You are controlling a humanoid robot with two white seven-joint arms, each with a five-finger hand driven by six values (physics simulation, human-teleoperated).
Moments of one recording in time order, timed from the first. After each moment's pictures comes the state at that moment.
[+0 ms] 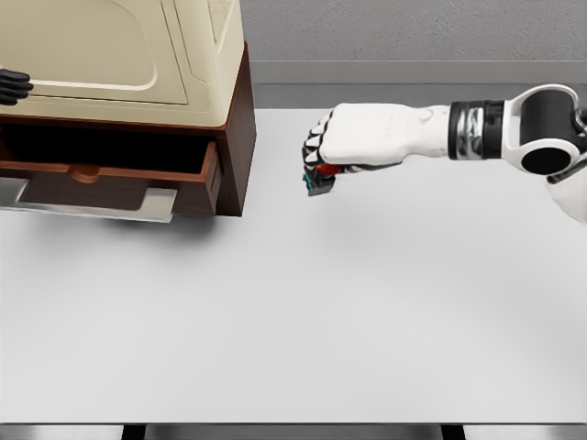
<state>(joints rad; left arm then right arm) -0.55 1.51 -0.59 -1.67 0.92 -0.31 -0.61 -0.95 -0.62 0.80 -1.57 0.37 -0.61 0.61</state>
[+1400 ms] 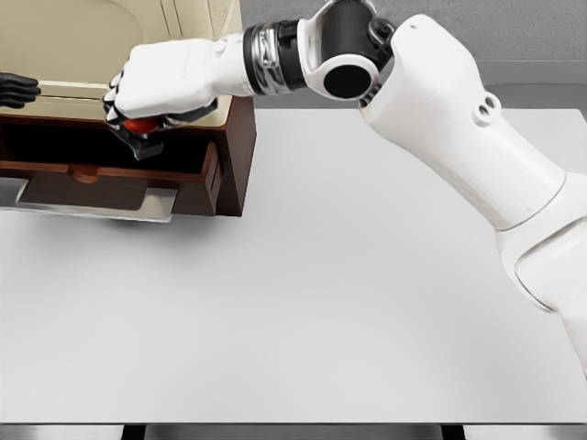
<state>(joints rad) -0.54 1.51 -0.59 -1.69 0.90 -0.32 -0.61 -1.26 -0.10 0.91 -1.21 0.43 -0.61 0.61</state>
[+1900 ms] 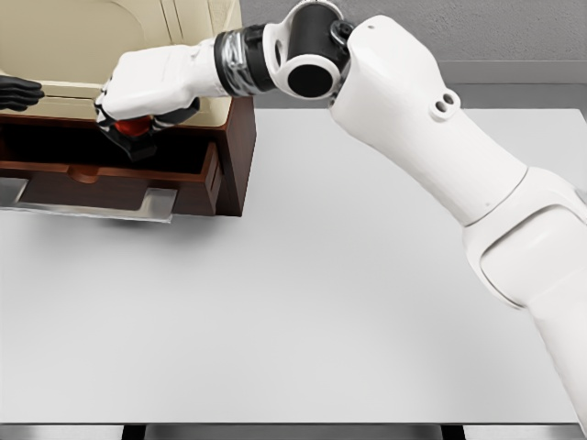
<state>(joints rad) -0.54 1.50 -0.59 -1.69 0.88 -0.32 -0.61 -1.29 0.00 0.93 -1.06 0.48 -0.61 0.61</state>
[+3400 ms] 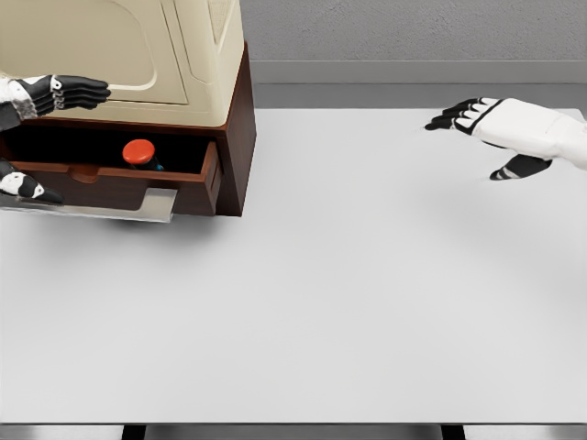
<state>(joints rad) -0.55 1.26 -0.54 -1.72 0.81 -0.28 -0.61 -0.56 -0.80 0.30 -1.43 0.38 -0.61 0.61</state>
